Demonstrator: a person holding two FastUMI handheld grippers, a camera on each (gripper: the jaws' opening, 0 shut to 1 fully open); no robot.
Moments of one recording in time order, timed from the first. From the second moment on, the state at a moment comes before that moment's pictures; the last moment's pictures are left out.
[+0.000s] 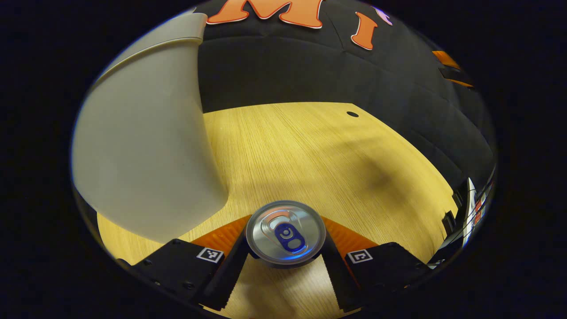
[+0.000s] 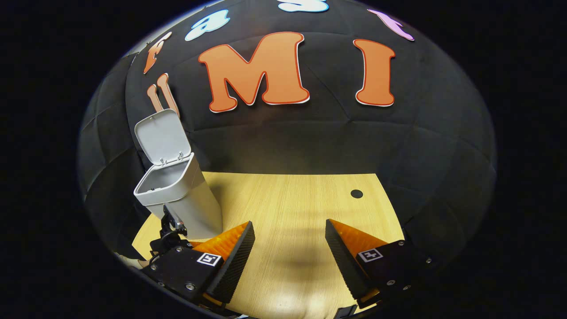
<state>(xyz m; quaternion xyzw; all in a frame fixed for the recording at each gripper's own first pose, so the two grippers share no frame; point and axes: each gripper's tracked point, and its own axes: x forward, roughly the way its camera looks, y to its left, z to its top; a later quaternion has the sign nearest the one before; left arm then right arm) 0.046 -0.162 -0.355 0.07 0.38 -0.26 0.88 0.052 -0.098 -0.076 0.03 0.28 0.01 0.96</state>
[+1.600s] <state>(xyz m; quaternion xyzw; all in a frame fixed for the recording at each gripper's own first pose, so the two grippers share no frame) 0.042 -0.096 -0.015 0.02 0.23 -0.26 0.94 0.060 -0.064 -0.039 0.06 0.23 0.05 0.97</state>
